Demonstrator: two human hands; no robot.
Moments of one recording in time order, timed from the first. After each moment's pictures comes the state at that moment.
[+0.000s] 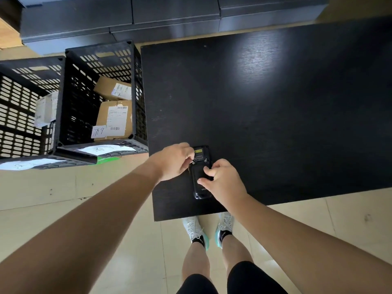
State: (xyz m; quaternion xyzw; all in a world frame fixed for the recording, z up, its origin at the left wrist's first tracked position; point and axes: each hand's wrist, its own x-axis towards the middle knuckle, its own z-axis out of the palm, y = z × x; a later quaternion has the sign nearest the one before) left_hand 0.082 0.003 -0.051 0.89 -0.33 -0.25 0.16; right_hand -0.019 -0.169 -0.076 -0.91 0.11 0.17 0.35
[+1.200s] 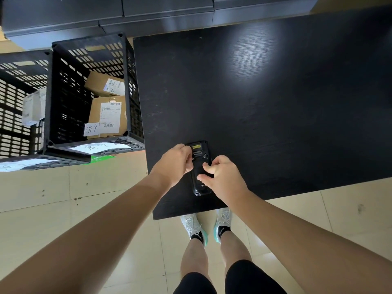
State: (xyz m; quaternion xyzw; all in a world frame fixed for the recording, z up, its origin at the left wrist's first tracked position) left_hand 0.055 -0.009 -0.067 0.92 -0.18 -0.24 0.25; right_hand -0.022 -0.169 -0.080 -0.92 0.10 0.16 0.34
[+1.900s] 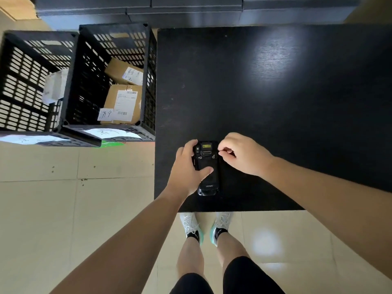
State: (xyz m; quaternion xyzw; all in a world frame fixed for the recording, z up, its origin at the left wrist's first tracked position) left_hand 0.013 -0.026 -0.088 0.87 0.07 -0.19 0.45; right_hand 0.057 -0.229 -0.061 -0.93 -0.20 0.18 0.27
